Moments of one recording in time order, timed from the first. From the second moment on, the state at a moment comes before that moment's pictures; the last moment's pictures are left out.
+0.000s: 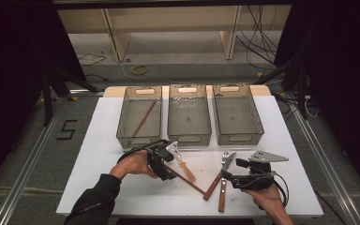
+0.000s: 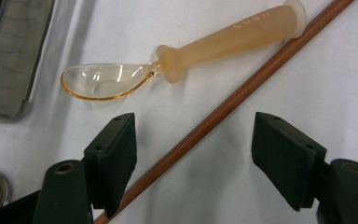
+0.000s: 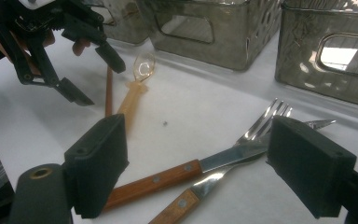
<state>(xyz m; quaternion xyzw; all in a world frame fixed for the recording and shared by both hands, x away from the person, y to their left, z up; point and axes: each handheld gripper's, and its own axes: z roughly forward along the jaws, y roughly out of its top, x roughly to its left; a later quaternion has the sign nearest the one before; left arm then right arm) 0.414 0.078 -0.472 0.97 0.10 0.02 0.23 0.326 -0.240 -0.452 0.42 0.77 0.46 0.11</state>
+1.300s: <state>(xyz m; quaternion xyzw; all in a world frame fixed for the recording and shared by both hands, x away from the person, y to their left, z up) 0.388 0.083 -0.467 0.99 0.00 0.01 0.13 0.326 -0.240 -0.453 0.42 0.78 0.46 0.11</state>
